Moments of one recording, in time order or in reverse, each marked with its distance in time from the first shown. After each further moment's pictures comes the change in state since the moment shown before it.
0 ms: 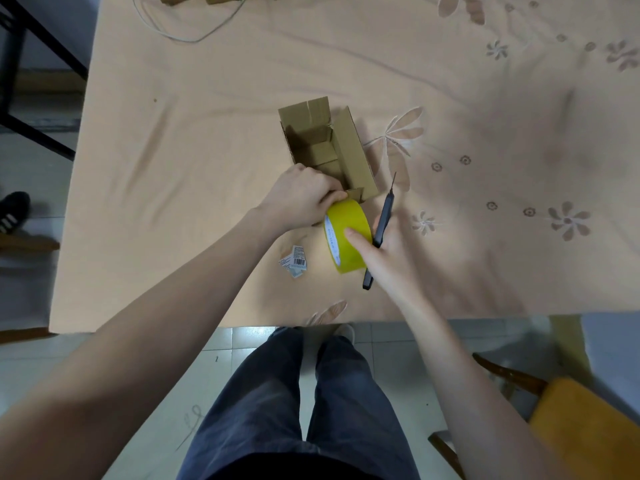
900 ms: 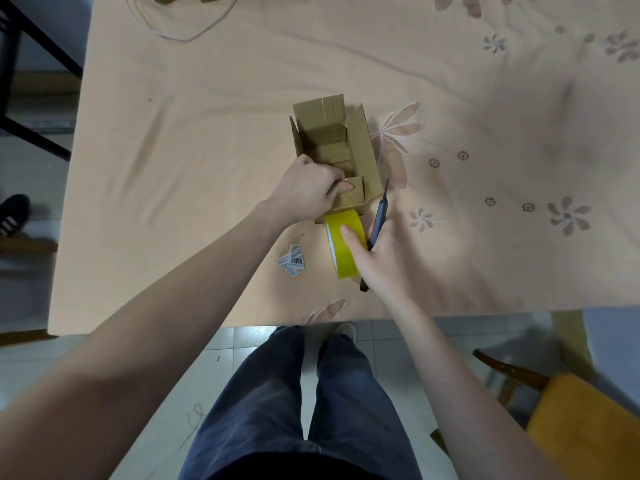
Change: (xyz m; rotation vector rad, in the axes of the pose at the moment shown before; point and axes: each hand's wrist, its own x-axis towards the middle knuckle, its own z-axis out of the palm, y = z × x) left_hand 0.020 0.000 0.013 0.001 0.049 0.011; right_hand 0.002 0.018 0.010 -0.177 0.087 0.095
